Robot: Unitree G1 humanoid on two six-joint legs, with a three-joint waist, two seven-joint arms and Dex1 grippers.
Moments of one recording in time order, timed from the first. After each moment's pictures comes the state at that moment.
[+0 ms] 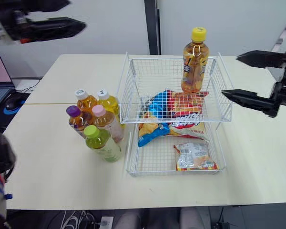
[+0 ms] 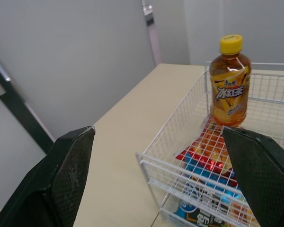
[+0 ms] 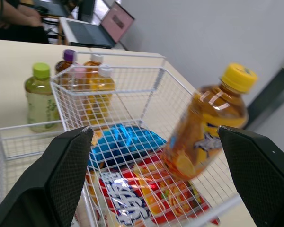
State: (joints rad) left arm -1.23 1.02 0.19 0.14 -0.38 0.90 -1.19; right arm -0.63 -1.17 -0.37 -0.33 0.89 0.73 1.06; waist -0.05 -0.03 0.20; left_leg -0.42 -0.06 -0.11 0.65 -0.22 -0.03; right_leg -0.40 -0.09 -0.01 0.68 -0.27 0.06
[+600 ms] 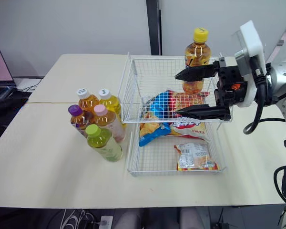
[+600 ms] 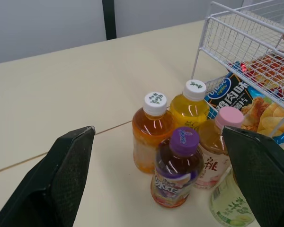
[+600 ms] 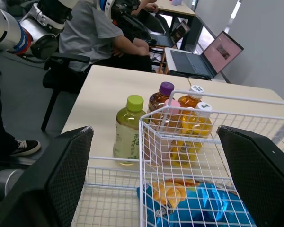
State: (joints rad) left arm -0.29 1.00 0.92 -0.35 -0.54 1.22 -1.08; right arm -0.93 -0.91 -0.02 -0.21 0.84 0.71 1.26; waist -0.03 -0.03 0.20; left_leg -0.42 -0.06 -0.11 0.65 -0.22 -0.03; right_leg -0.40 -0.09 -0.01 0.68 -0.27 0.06
